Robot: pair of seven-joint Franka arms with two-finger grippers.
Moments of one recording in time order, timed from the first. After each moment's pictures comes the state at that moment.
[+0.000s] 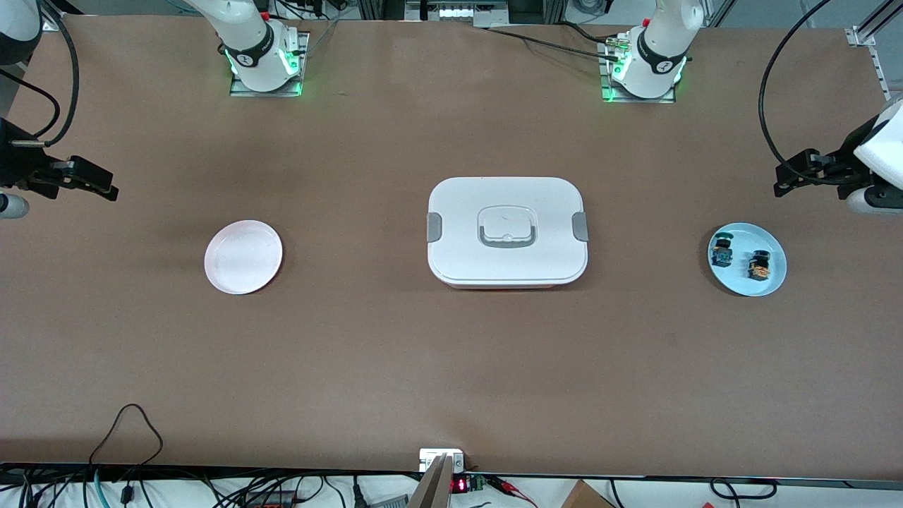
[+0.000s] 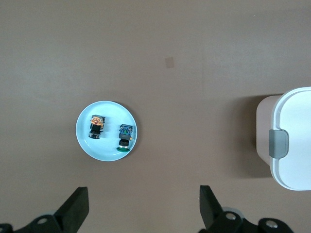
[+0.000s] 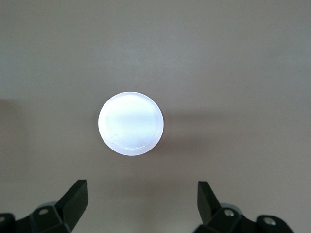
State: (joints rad) left arm 0.11 0.04 -0.08 -1.61 0.03 1.61 0.06; right arm 0.11 0.07 -0.17 -1.61 0.00 1.65 -0.03
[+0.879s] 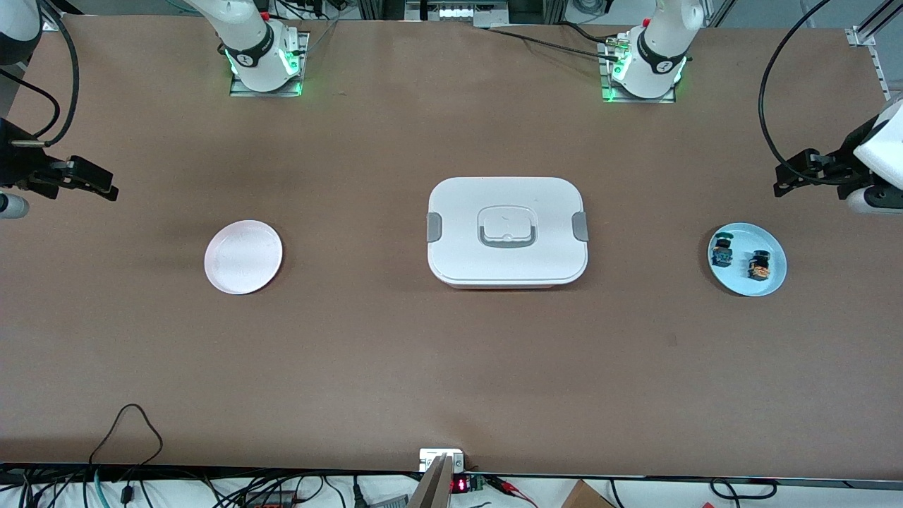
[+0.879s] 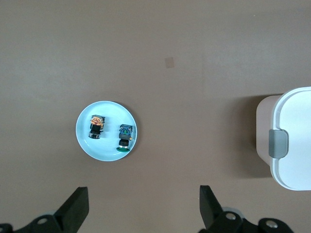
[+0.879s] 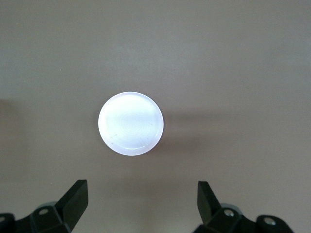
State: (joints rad) left arm 0.11 0.04 -0.08 -1.61 0.03 1.61 0.06; right arm 0.11 0.07 -0.17 -1.61 0.00 1.65 -0.03
